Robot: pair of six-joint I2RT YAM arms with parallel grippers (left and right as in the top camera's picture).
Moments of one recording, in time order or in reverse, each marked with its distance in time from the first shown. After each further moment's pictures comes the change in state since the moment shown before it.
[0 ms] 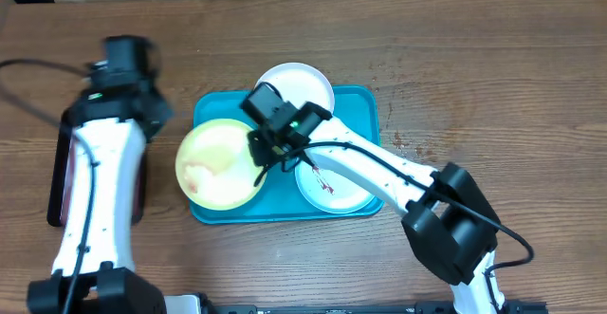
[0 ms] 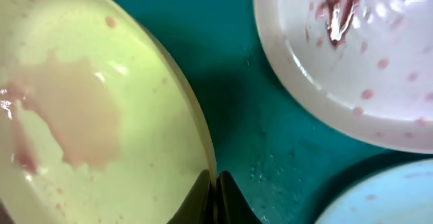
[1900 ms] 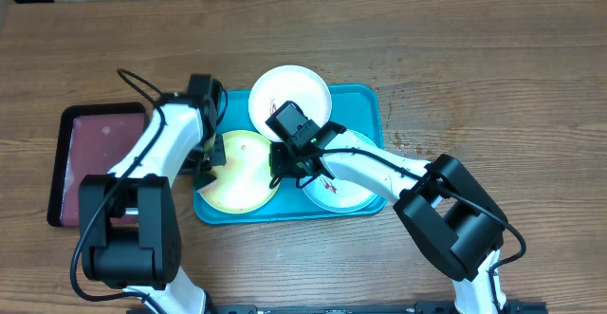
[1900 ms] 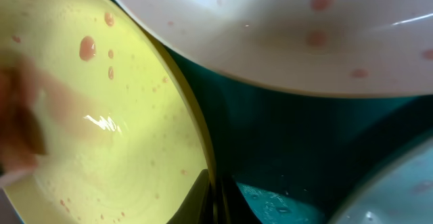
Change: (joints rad) left arm -0.237 0.286 -0.127 -0.089 0.029 0.210; right arm -0.071 -0.010 -0.357 0.293 -0.143 0.258
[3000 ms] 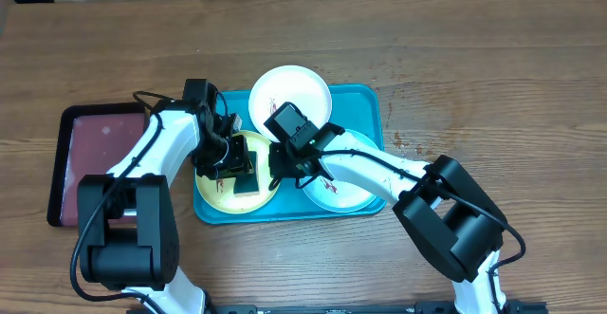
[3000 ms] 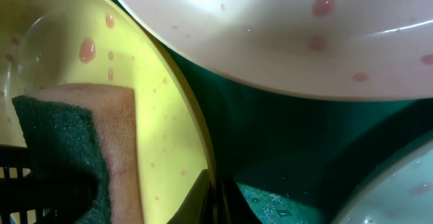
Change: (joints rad) left arm 0.018 -0.005 -0.112 0.128 0.605 0.148; right arm 0.012 -0.002 0.000 0.009 0.018 0.001
